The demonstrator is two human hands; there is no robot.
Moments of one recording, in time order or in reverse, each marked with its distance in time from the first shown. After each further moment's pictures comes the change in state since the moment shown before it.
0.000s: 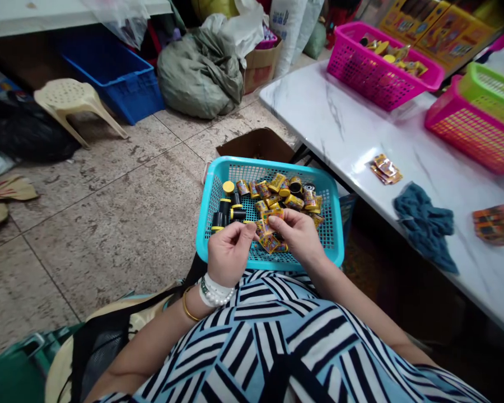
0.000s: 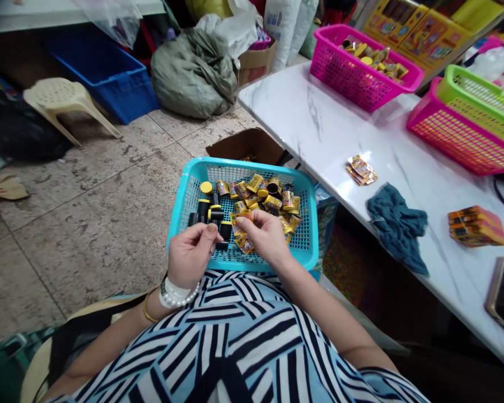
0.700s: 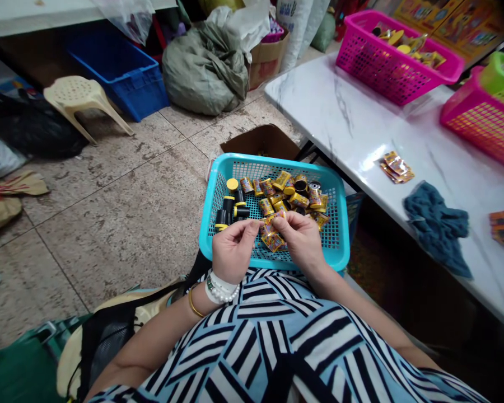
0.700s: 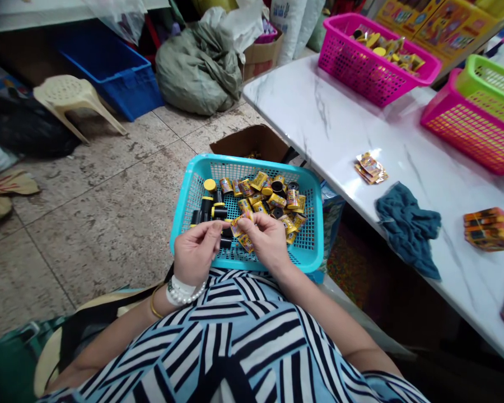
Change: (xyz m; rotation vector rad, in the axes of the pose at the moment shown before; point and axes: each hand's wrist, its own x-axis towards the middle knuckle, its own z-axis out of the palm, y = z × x) left_hand -0.003 -0.009 0.008 -0.130 0.044 -0.100; right_hand -0.008 0.003 0.009 0.045 0.090 -0.090
